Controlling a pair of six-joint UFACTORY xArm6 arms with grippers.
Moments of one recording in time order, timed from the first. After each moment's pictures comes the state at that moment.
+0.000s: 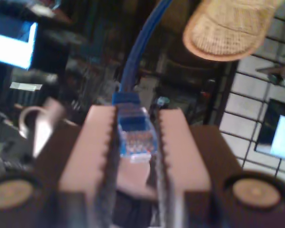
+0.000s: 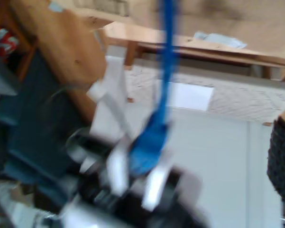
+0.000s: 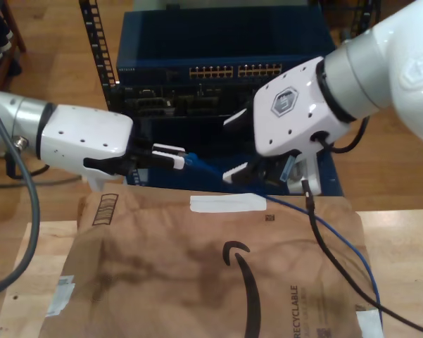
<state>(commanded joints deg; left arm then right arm) 15.8 -5.5 -54.2 -66.8 103.1 -77.2 18.7 -28.6 -49.8 45.6 51.8 88.7</state>
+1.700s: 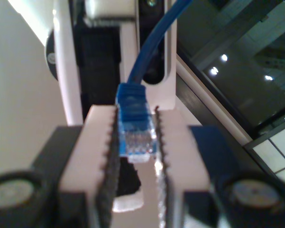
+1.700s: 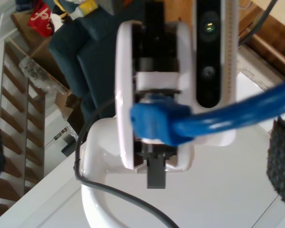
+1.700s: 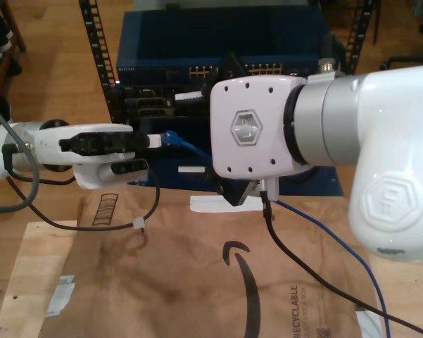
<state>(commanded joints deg) 18.6 12.8 -60.1 -78.5 131.3 -91.6 40.3 -36.5 -37.9 46.0 20.0 73.5</state>
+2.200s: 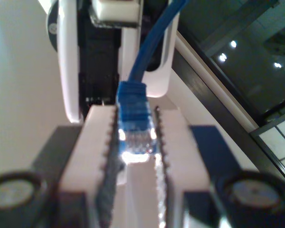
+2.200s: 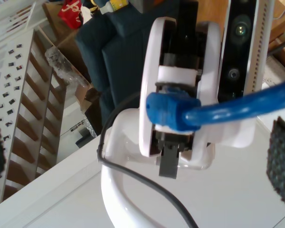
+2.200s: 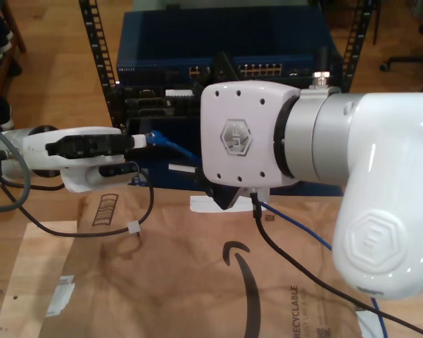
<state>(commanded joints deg) 21.1 14.3 -60.3 -78.8 133.2 -91.7 45.6 -37.7 -34.4 44.6 10.5 72.0</state>
